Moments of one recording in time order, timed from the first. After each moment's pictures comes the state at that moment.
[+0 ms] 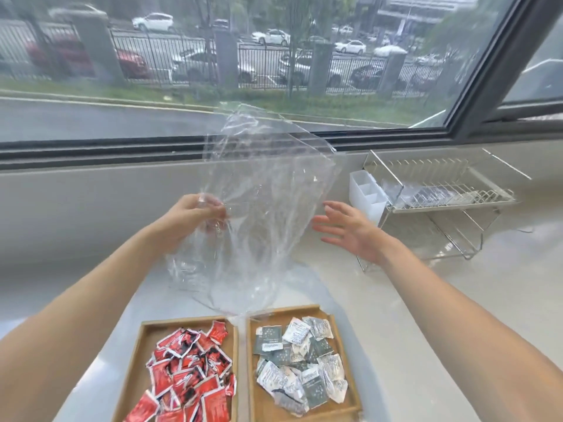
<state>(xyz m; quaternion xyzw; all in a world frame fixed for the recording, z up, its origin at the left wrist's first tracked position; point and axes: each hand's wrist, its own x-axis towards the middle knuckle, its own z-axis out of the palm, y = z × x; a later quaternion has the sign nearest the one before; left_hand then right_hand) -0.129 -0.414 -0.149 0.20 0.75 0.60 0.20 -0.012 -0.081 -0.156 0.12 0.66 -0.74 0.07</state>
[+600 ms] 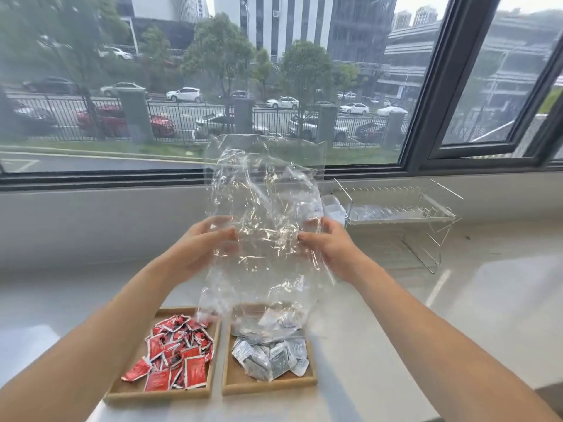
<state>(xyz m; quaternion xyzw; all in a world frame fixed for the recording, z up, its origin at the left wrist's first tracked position) 0.080 -0.390 -0.092 0.14 0.64 0.73 0.20 0.157 -0.120 -0.084 0.08 0.65 -0.76 -0.03</state>
